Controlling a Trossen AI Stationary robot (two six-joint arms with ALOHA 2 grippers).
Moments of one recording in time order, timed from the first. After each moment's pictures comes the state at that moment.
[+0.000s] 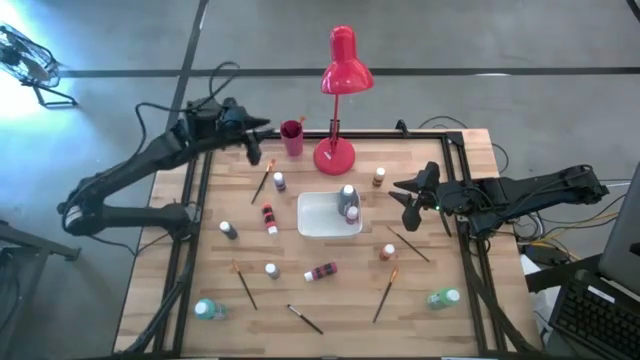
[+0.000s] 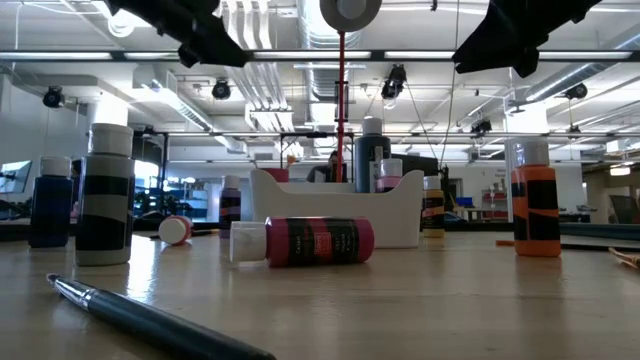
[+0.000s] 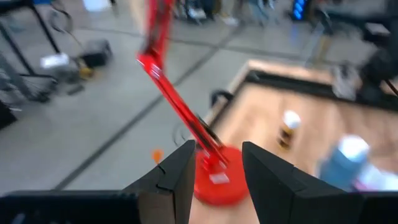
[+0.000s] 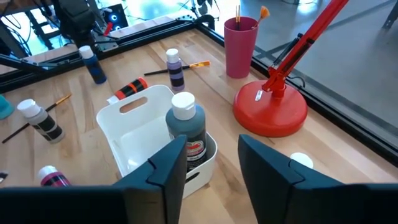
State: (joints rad) left arm 0.61 0.98 1.00 -0.30 0.09 0.12; right arm 0.16 0.81 0.71 -0.41 0.55 0.43
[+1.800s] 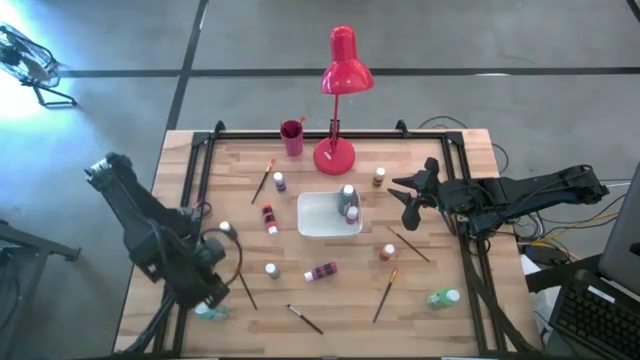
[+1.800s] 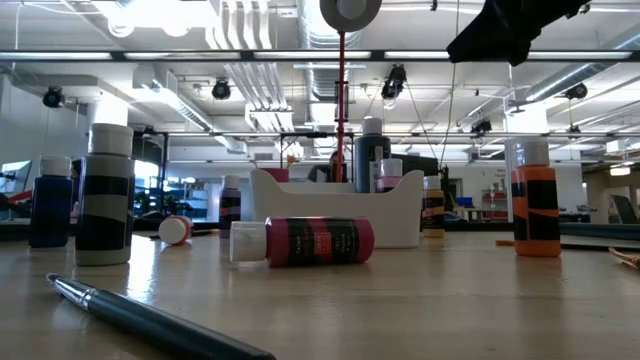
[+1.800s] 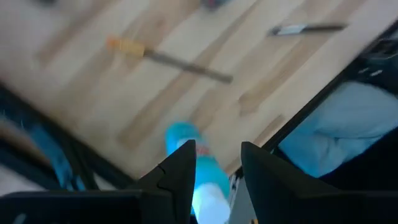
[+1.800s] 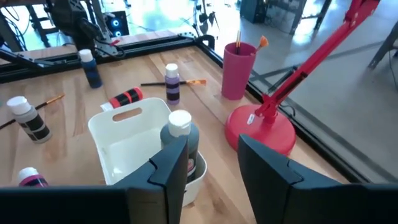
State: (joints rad) left arm -0.85 1.24 1.27 -1.28 -0.05 -1.73; right arm 0.16 0.82 0.71 -0.34 0.58 0.26
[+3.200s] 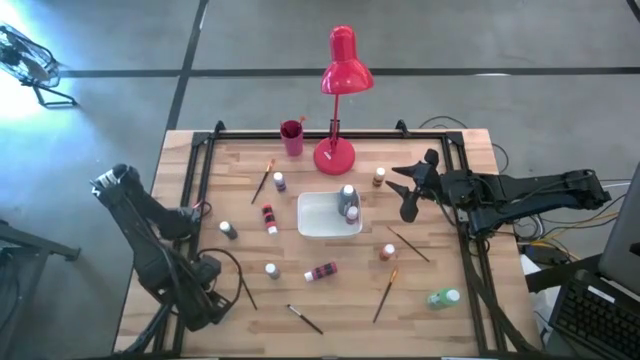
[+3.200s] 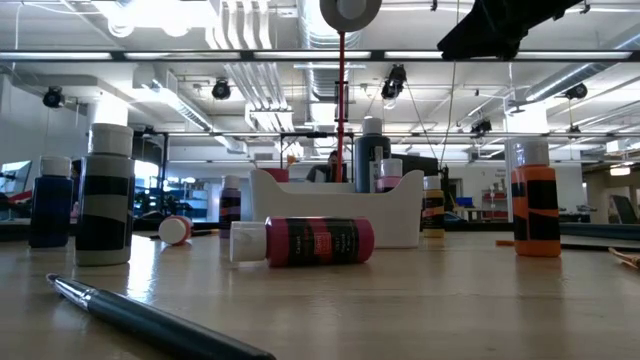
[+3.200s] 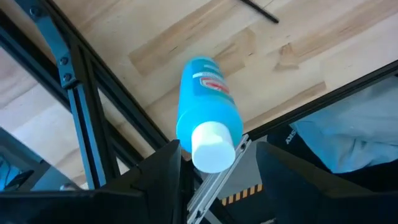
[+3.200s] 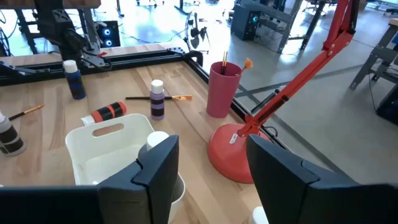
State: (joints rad) left arm -0.89 1.40 1.37 -1.34 0.16 -1.95; right arm 0.07 0.82 0.71 -0.26 0.54 0.13
